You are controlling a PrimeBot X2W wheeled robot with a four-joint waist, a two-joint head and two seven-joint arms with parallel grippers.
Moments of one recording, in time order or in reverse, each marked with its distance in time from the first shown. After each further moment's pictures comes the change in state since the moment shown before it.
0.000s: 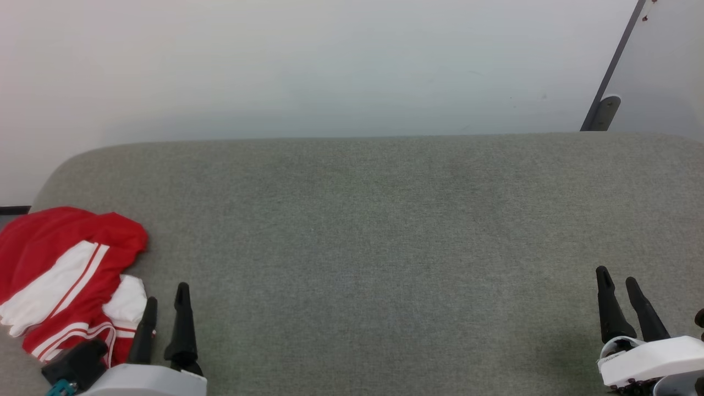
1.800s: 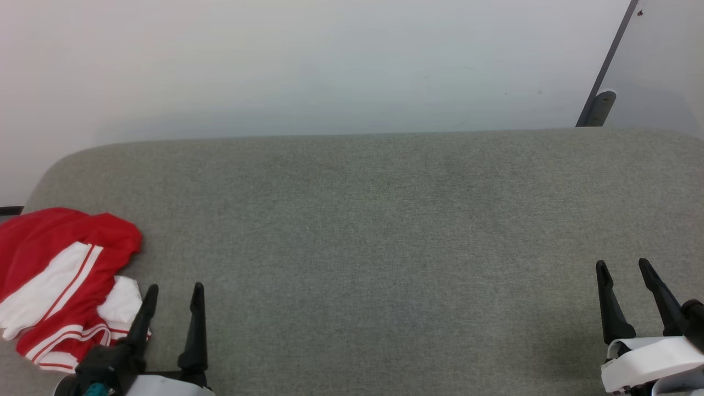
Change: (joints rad) left arm 0.039 0.052 -0.053 -0.069 0.403 -0.007 -0.114; right arm -0.006 -0.057 0.016 -0.016 -0.418 0.000 -0.114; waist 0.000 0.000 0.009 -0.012
